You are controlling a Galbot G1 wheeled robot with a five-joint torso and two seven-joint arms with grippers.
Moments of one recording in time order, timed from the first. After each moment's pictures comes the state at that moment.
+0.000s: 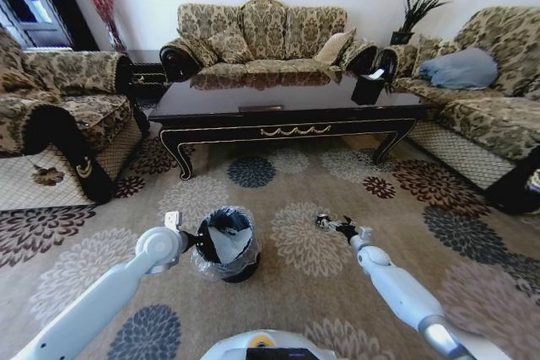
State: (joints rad) left arm 0.99 -0.73 -0.12 -2.02 -1.63 0.74 -0.92; right arm -0.77 1.03 0.10 0.84 0.69 0.18 -0.15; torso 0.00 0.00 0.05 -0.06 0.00
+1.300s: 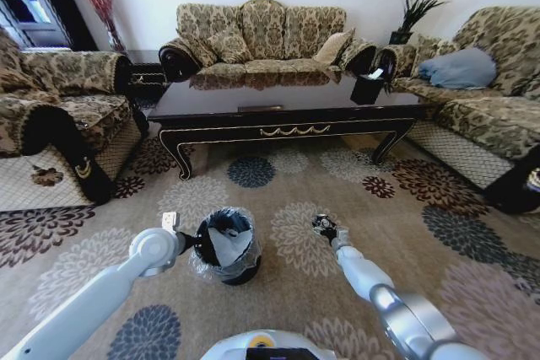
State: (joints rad) left arm 0.99 -0.69 -0.12 -2.04 -1.65 0.74 -0.90; right arm -0.50 1.26 0.11 0.29 0.52 0.33 -0.18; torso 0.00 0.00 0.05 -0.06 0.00
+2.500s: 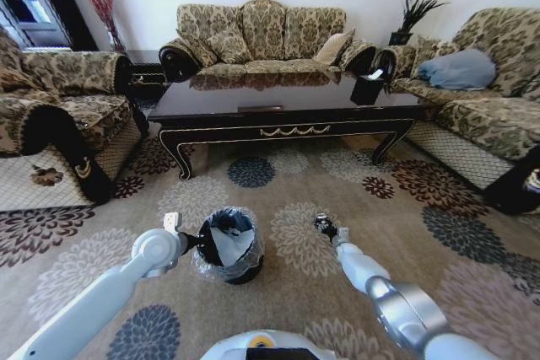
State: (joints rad) left arm 1.00 -0.71 -0.13 -2.05 -1.62 0.74 -0.88; right arm -0.48 1.28 0.12 0.25 0.51 0.28 -0.19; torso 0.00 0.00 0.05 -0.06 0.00
